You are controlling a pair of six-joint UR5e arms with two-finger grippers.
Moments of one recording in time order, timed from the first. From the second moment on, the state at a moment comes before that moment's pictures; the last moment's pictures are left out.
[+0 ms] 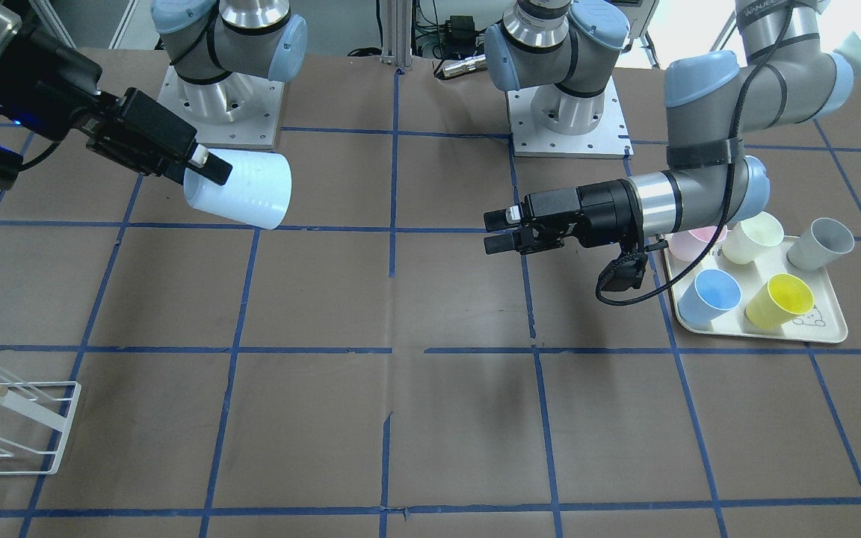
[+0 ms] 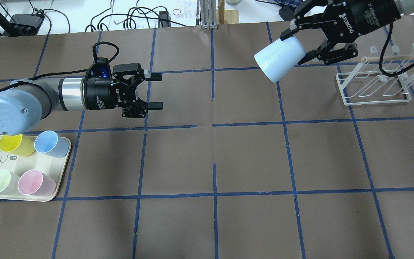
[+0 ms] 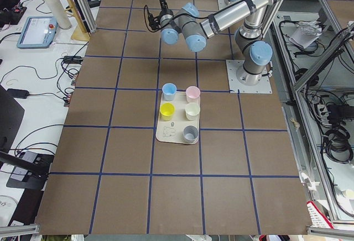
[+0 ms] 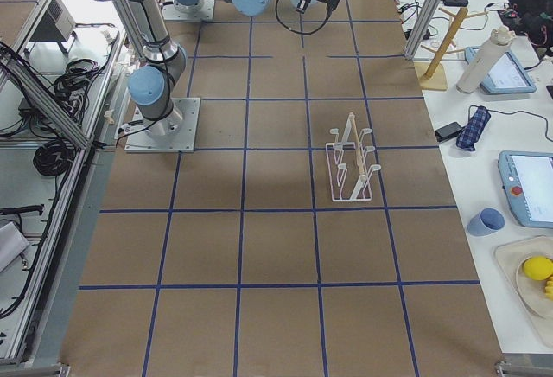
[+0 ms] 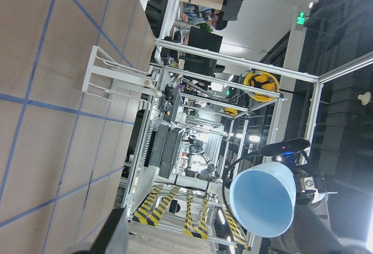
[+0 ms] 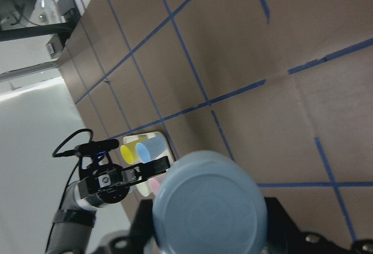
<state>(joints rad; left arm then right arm) -1.29 -1.71 -1.97 -1.71 0.33 0.44 1.32 -1.56 1.56 -1.42 -0.84 0.10</state>
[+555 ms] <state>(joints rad) -1.32 -1.71 -1.97 -1.27 0.91 0.09 1.32 -1.52 1.56 -1.53 -1.20 0.01</state>
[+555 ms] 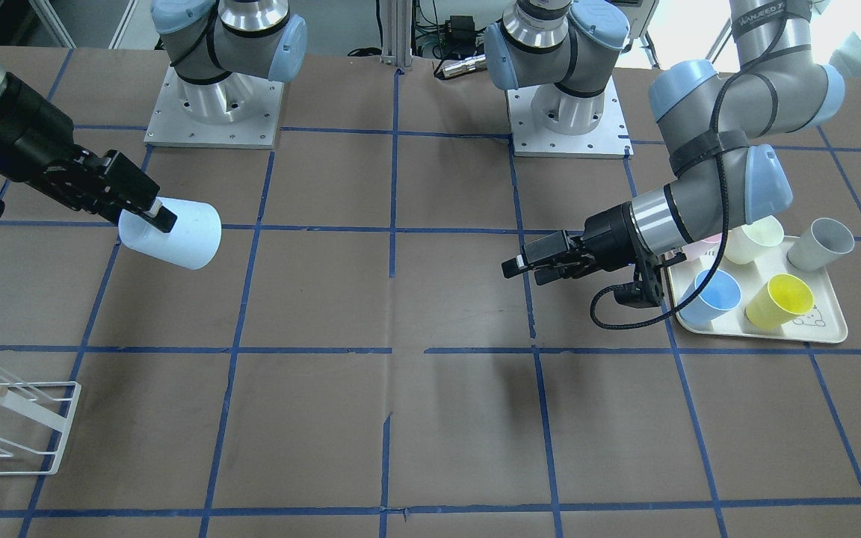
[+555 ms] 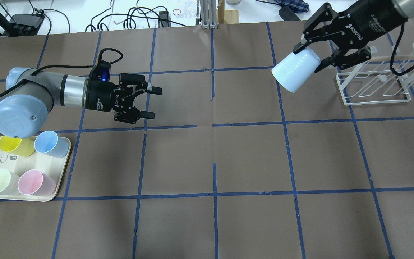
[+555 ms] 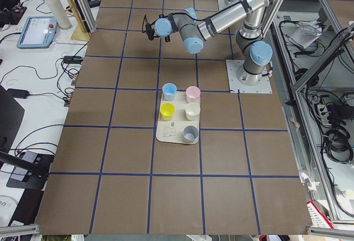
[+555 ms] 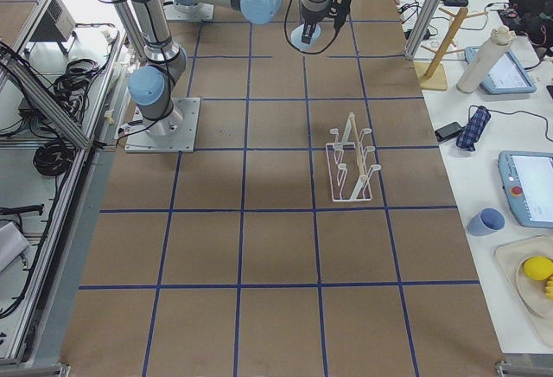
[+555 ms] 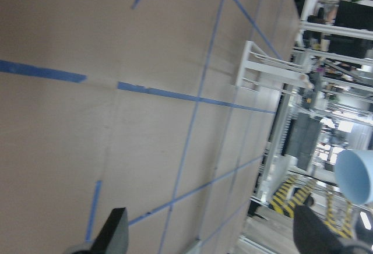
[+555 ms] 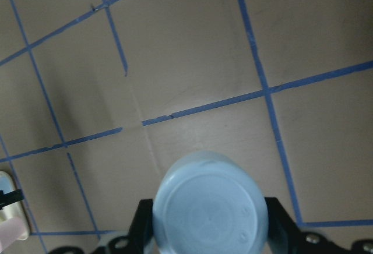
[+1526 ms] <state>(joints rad) -1.51 -1.58 -1.72 -1.38 1.54 -0.02 1.20 -1.42 1.57 -1.82 -1.62 -0.41</state>
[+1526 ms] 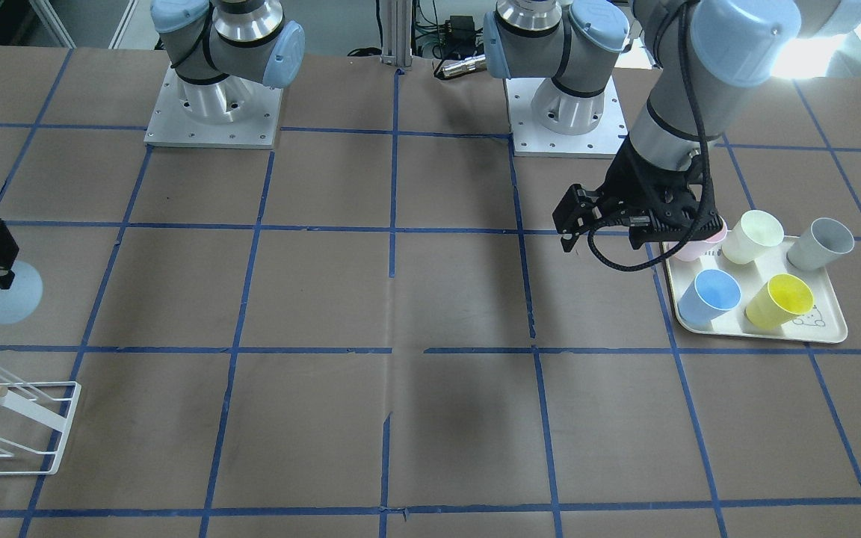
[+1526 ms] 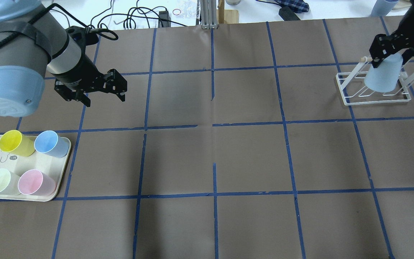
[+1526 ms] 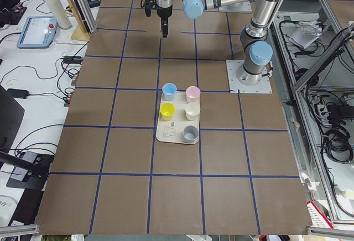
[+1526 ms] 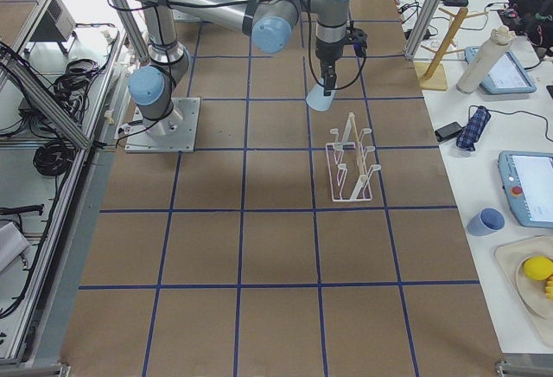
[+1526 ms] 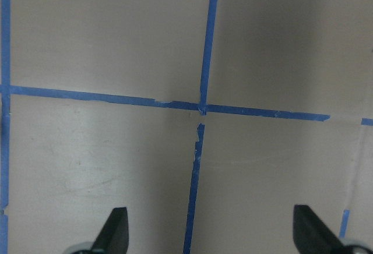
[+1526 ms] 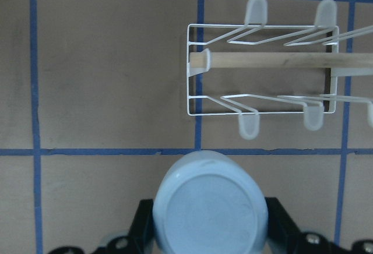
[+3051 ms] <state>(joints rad) -1.52 -1.56 -1.50 -1.60 1.60 0.01 1.14 -1.30 1.58 -2.01 -1.54 -0.47</state>
